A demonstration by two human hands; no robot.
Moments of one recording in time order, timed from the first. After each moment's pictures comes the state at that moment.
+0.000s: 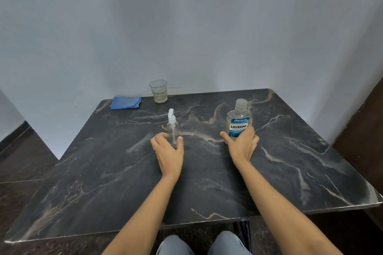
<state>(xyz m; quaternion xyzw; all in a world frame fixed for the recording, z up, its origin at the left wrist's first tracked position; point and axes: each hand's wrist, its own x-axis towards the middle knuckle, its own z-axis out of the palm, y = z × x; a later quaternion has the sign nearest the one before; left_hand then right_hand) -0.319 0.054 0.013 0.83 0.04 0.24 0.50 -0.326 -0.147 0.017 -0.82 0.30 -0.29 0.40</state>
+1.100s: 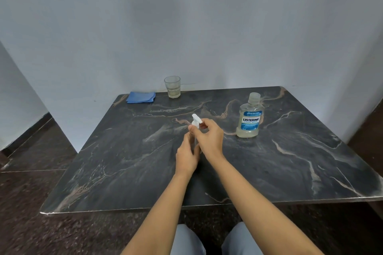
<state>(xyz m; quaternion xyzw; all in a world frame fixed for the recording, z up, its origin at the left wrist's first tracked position) -0.352 0.071 -0.004 0.84 -0.10 0.09 0.53 -0.354 -0.019 0.054 -0.79 0.05 -0.27 0.55</state>
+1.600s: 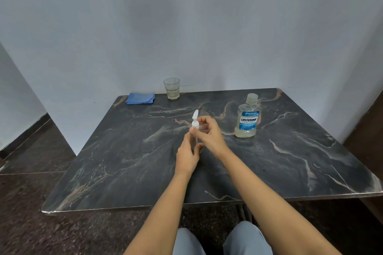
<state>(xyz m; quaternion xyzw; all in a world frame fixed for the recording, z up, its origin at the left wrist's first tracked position) -0.356 0.071 0.000 0.83 -0.11 0.08 0.54 -0.357 -0.038 0.059 -0.79 -0.04 -0.13 0.60</state>
